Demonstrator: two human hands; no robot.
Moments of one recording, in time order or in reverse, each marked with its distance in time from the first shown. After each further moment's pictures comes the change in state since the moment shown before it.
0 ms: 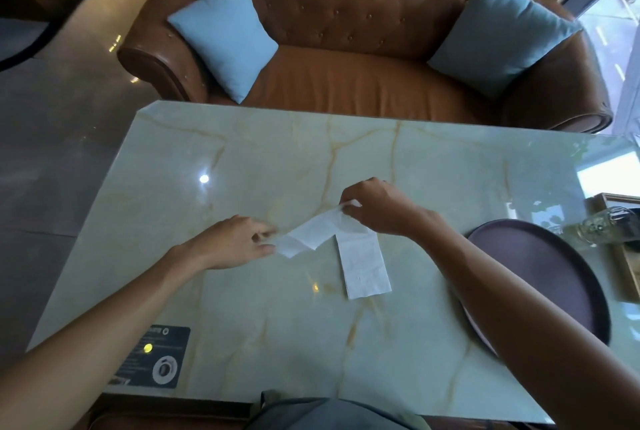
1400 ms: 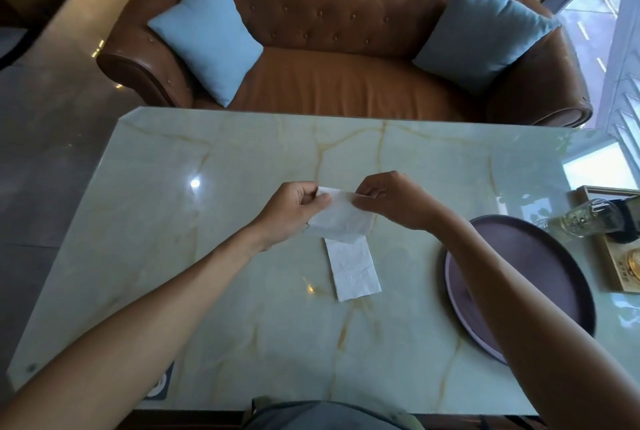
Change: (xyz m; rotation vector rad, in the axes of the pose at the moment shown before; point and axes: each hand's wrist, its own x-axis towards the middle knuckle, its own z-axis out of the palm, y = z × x) left_hand 0.052 0.122 -0.003 -0.807 0.182 0.112; right_hand -0.023 0.045 -0.018 0.414 0.106 0.149
